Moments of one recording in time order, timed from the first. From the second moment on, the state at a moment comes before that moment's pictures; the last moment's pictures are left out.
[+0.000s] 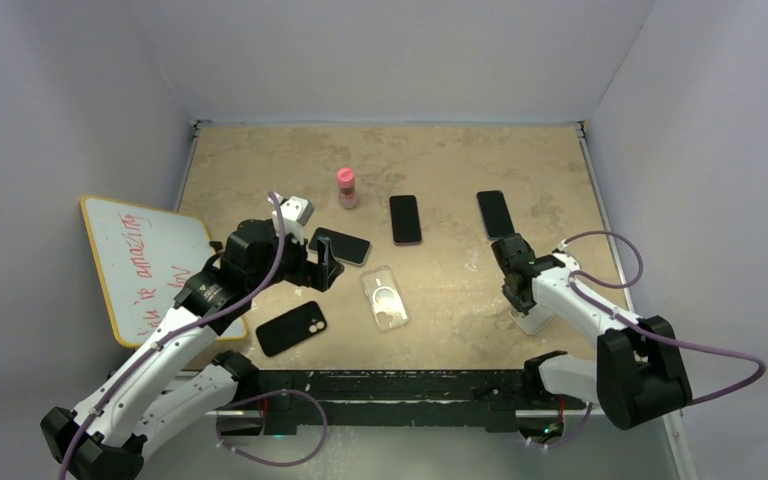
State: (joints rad) left arm -0.56 0.79 0.78 -0.50 0.10 -0.29; right arm 0.31 1.23 0.58 -0.75 0.53 1.28
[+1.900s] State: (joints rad) left arm -0.56 0.68 0.78 -0.53 -0.03 -0.30; right arm 0.74 1.43 0.88 -0.14 0.04 0.44
